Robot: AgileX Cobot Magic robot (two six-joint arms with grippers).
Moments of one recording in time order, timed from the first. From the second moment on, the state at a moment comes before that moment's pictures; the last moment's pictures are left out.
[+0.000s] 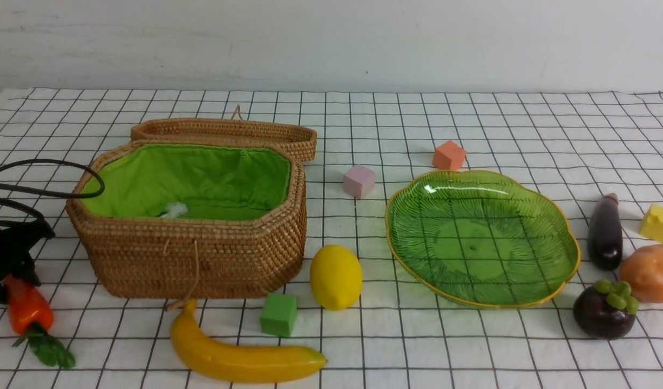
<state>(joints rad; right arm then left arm) 0.13 0.65 -1.06 0.54 1.16 -0.23 0.32 1.86 -1.12 -0.09 0.54 -0.31</state>
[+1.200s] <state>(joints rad) 0.13 0.65 -1.06 0.66 0.94 -0.51 -0.25 1.70 -1.52 -0.14 0.67 1.00</state>
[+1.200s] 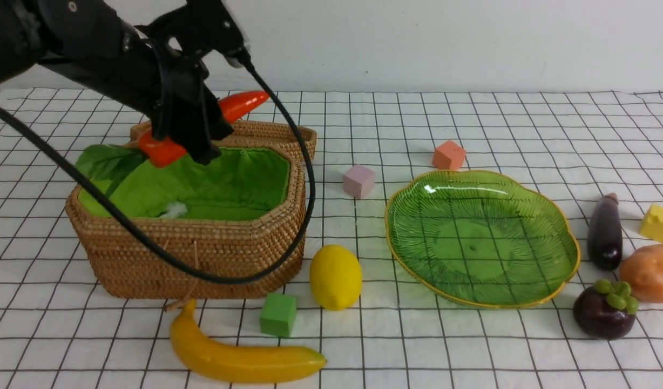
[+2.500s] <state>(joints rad) 0.13 0.56 -1.06 0.66 1.17 -0.44 -0.65 1.31 -1.02 -0.04 1.02 0.69</state>
